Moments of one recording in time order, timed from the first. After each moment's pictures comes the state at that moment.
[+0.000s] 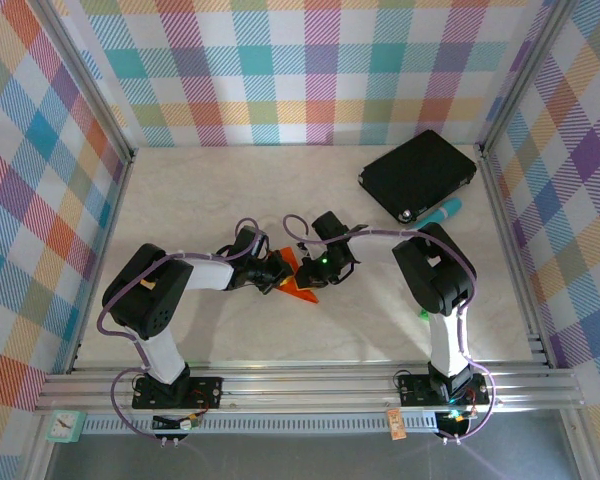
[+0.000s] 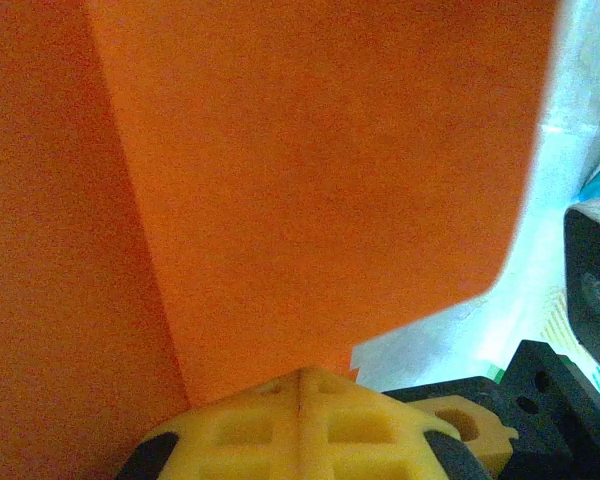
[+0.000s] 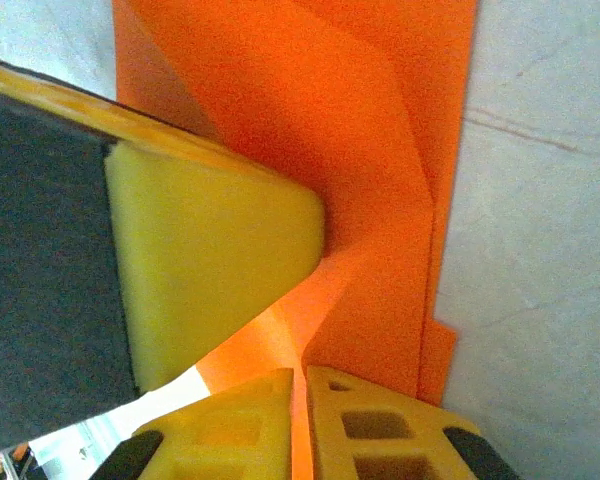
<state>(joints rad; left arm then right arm) -0.51 1.76 0.74 0.13 0.46 -1.13 0.67 2.00 1.18 -0.41 -0.67 0.36</state>
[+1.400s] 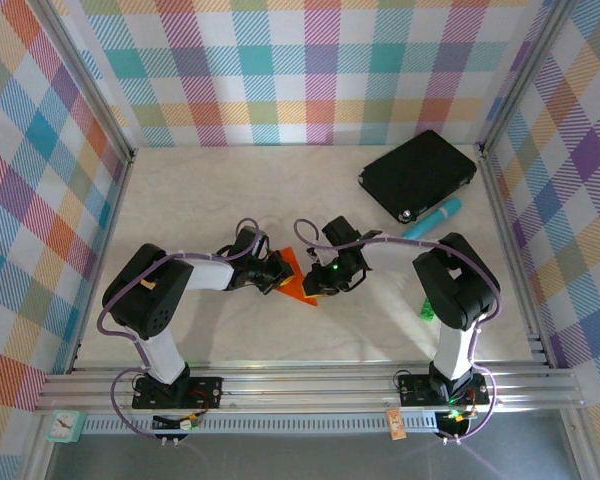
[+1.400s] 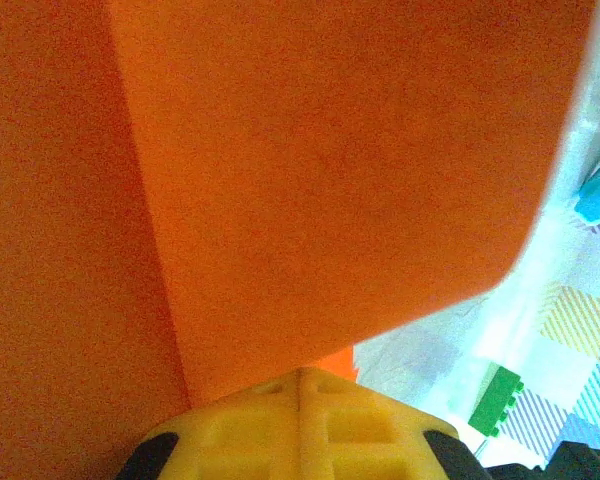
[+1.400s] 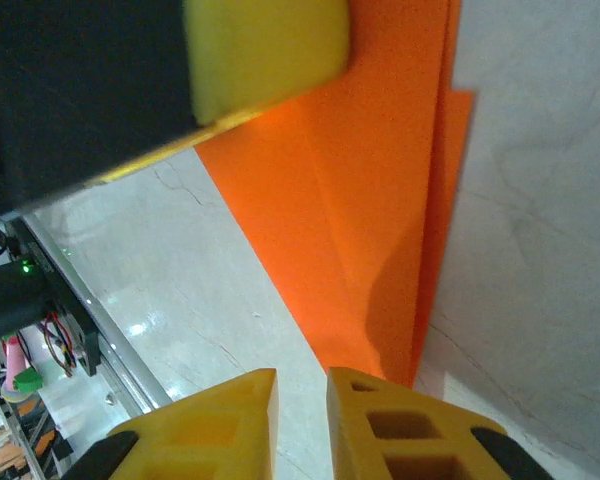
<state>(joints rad) -0.51 1.76 0.74 0.14 0.47 -1.13 0.66 1.84 1.05 -0.44 -0.68 0.39</state>
